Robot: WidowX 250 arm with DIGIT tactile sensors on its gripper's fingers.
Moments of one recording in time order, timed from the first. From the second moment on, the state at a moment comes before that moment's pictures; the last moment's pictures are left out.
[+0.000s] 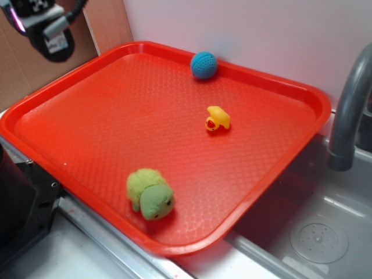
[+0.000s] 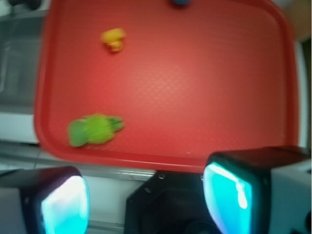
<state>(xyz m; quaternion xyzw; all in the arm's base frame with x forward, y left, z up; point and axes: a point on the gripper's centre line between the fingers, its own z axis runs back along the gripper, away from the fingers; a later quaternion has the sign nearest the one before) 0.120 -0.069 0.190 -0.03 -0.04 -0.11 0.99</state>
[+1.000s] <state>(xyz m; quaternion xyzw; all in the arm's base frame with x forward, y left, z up) 0.146 -0.104 0.072 0.04 -0.03 -0.64 0.77</state>
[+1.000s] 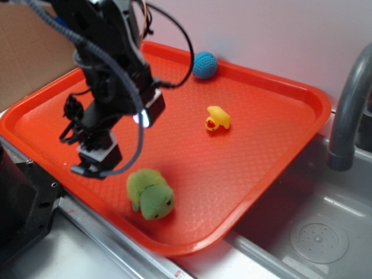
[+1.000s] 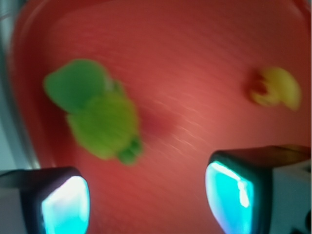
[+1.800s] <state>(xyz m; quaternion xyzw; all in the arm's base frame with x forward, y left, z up) 0.135 -0.106 0.049 -0.05 -0.06 -0.65 0.75</state>
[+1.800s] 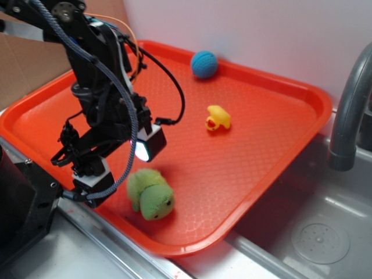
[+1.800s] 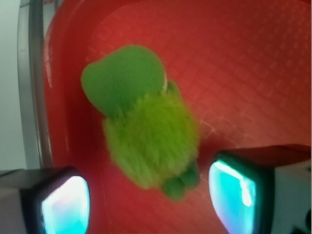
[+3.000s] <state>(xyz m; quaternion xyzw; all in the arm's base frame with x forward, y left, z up) 0.139 -0.141 0.030 -0.02 -0.04 -0.69 0.73</state>
